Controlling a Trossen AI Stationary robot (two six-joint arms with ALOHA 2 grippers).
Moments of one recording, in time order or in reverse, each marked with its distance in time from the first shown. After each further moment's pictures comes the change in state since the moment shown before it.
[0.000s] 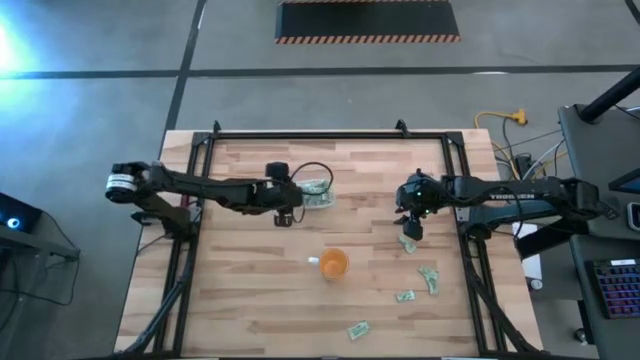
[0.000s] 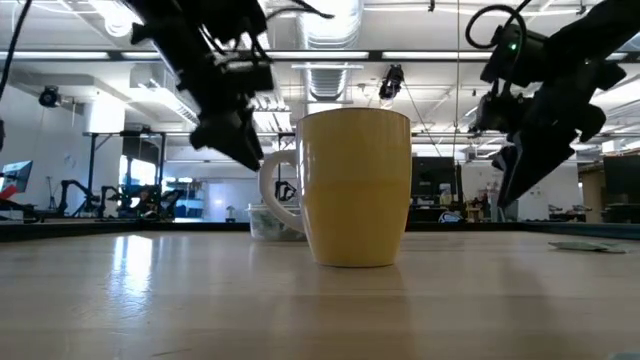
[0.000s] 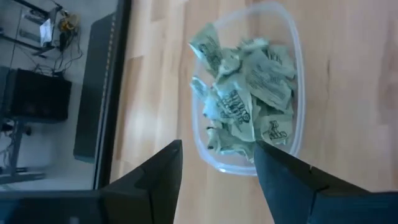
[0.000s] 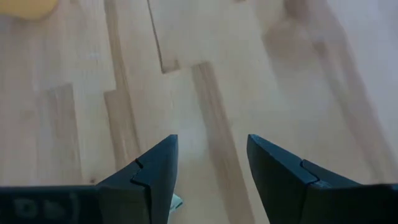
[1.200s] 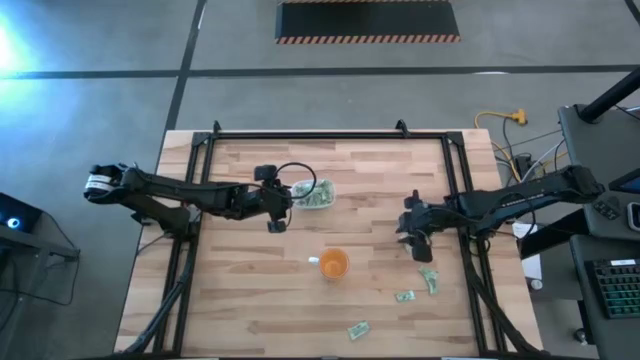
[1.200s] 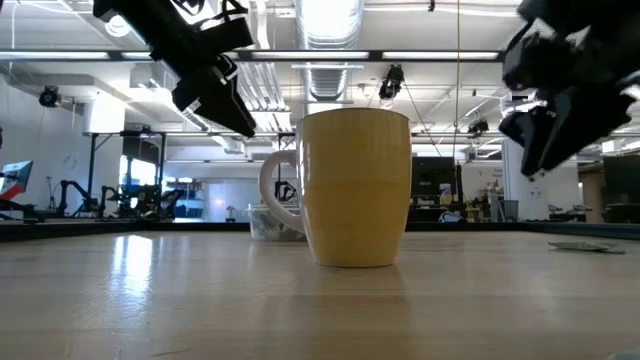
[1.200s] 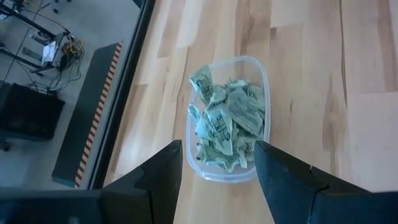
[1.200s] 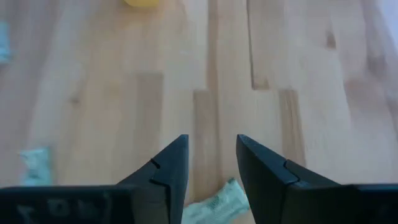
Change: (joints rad) left arm -0.085 -0.177 -0.061 0.022 0.000 -0.098; right arm 0.400 -0.086 0.038 -0.039 0.176 0.076
